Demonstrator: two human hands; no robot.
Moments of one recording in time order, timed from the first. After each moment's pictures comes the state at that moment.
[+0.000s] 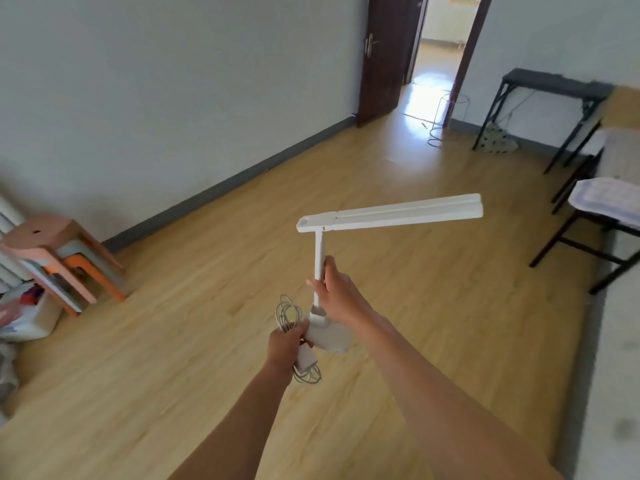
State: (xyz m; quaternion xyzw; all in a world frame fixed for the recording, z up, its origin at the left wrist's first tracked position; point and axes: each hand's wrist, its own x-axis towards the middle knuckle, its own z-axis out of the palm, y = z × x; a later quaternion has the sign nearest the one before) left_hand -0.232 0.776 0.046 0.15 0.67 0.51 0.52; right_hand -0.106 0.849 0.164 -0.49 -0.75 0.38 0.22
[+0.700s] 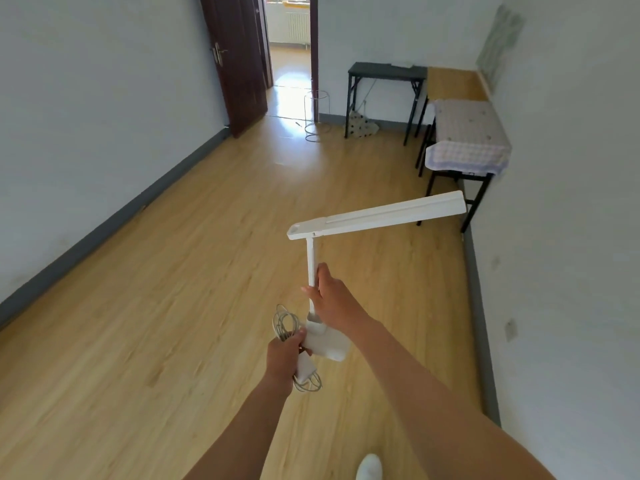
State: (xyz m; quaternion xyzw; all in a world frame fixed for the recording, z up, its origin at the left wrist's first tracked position) left_hand -0.110 0.844 0.038 0.26 0.62 0.40 0.62; right_hand 0.030 0.869 0.151 -0.62 -0.67 0.28 0.29
